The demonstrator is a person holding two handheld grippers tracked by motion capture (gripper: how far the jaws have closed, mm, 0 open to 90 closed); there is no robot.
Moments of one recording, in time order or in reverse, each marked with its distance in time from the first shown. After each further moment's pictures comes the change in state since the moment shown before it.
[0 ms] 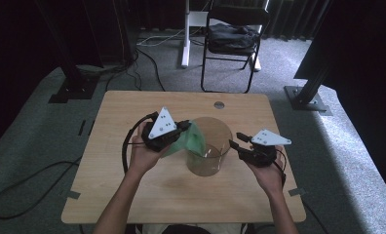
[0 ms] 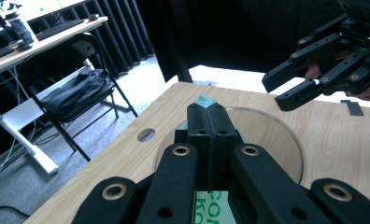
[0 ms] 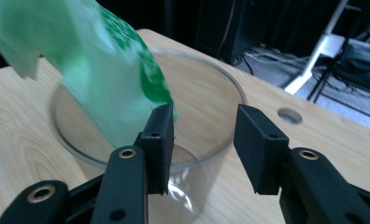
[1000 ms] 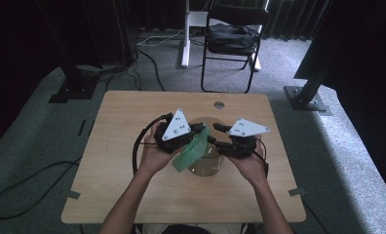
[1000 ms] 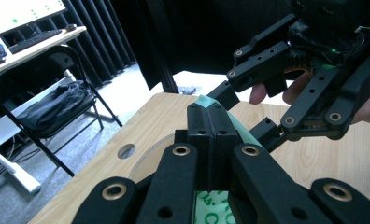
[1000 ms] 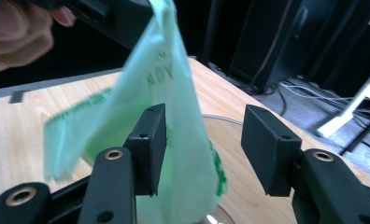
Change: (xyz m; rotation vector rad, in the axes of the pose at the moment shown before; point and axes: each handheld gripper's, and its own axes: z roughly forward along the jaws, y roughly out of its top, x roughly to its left) left arm -0.016 0.015 0.015 -0.017 -0.068 0.031; right arm 0.034 0.052 0.029 -0.055 0.155 -0.105
